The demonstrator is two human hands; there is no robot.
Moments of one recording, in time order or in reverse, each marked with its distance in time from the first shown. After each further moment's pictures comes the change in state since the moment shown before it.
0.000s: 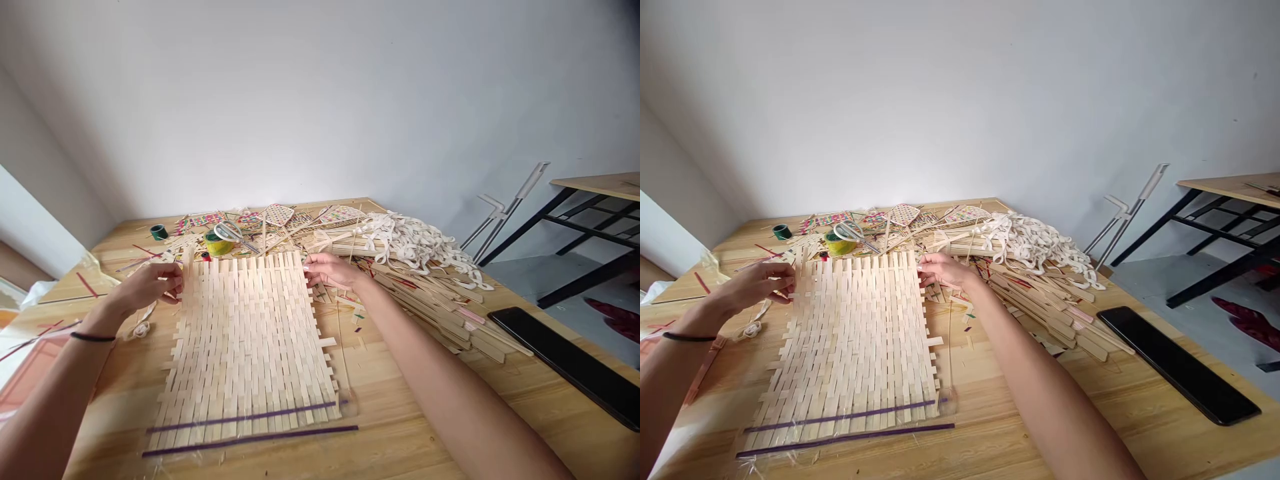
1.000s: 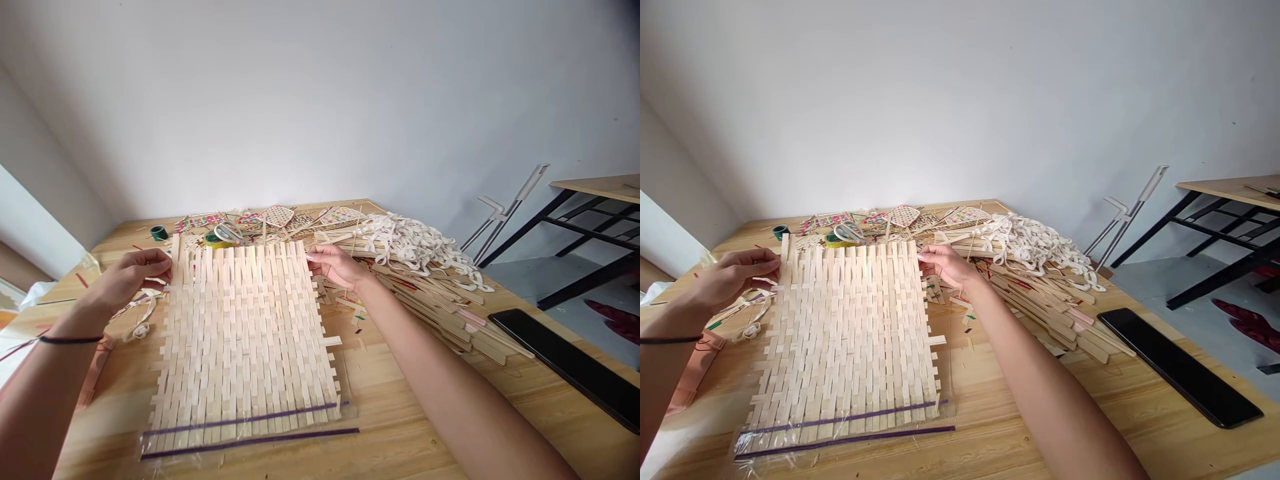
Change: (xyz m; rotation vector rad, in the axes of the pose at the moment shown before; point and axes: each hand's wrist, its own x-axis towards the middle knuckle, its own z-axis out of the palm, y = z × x) left_hand -0.018 0.013 -0.020 -0.241 0.121 0.099; right_hand -0.003 -0.013 0.006 0.112 0.086 -0.165
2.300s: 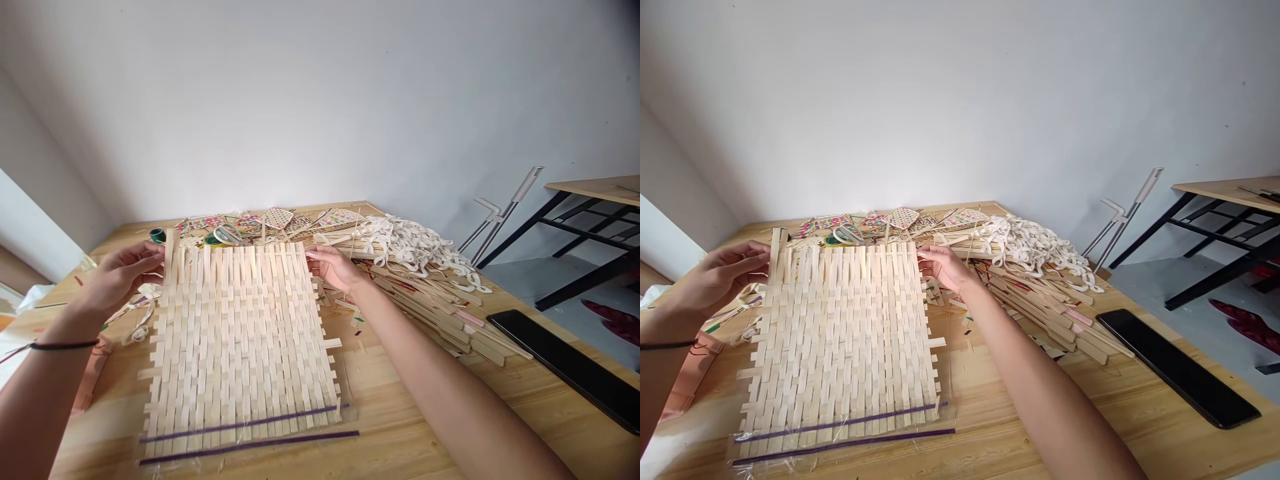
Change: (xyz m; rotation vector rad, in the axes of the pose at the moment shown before) left_hand -0.011 0.016 0.008 -0.102 0.105 0.096; right_hand 0.004 0.006 0.001 0.057 0.042 -0.055
